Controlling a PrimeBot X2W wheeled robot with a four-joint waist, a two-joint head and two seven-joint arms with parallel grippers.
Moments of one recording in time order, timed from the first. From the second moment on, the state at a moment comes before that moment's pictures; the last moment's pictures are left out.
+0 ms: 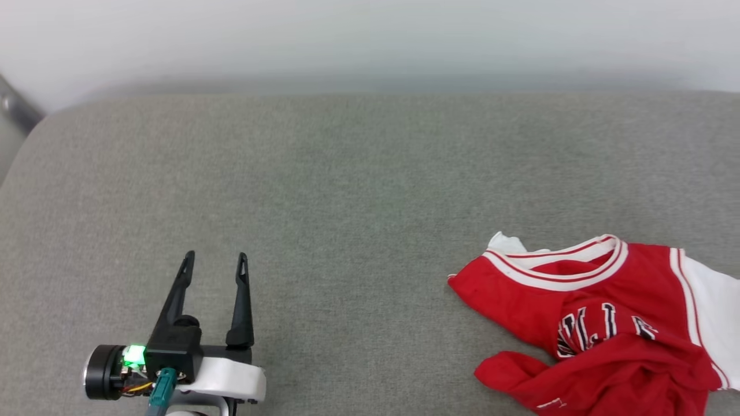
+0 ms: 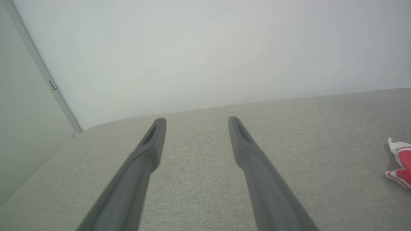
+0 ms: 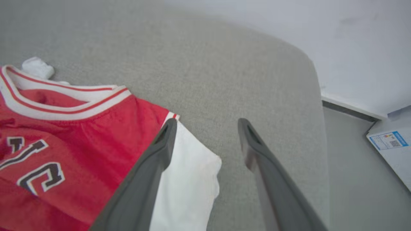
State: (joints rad) left arm -0.02 0.10 -0.08 0.03 -0.02 0.05 -0.26; right arm -0.53 -1.09 0.84 0.47 1.01 0.13 0.03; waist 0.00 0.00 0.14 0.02
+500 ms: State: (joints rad) left arm -0.26 0.19 -0.11 0.16 -0.03 -0.07 -0.23; right arm -0.25 -0.59 0.15 0.28 0.50 0.13 -0.26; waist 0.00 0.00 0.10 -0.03
